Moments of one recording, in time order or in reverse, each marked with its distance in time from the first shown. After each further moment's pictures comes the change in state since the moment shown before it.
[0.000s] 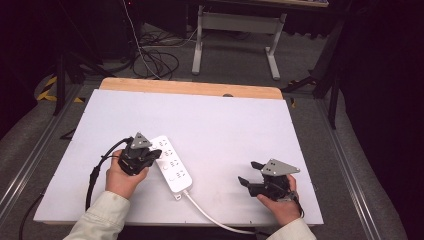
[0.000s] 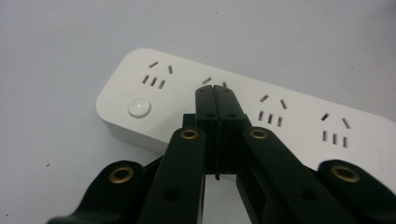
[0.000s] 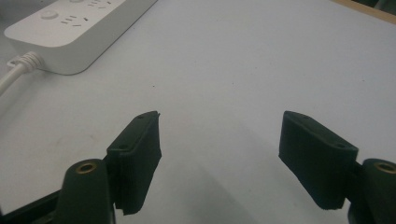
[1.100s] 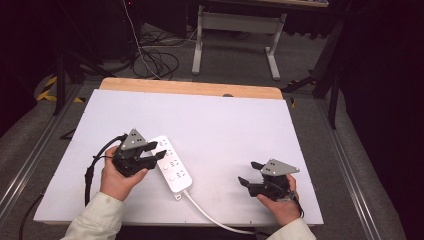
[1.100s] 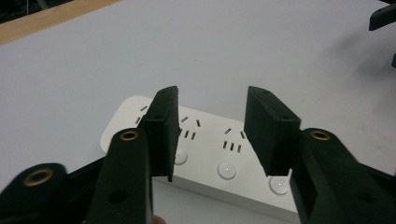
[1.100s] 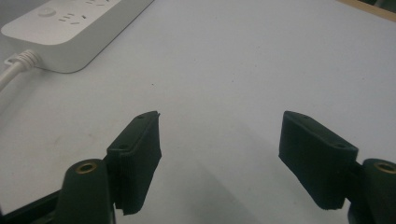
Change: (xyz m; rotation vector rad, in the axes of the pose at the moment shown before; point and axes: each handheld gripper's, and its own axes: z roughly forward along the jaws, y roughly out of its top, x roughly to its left) left arm -0.014 0.016 -0.034 -0.115 -0.046 0.015; right arm 0.000 0.000 0.000 0.009 -0.005 0.001
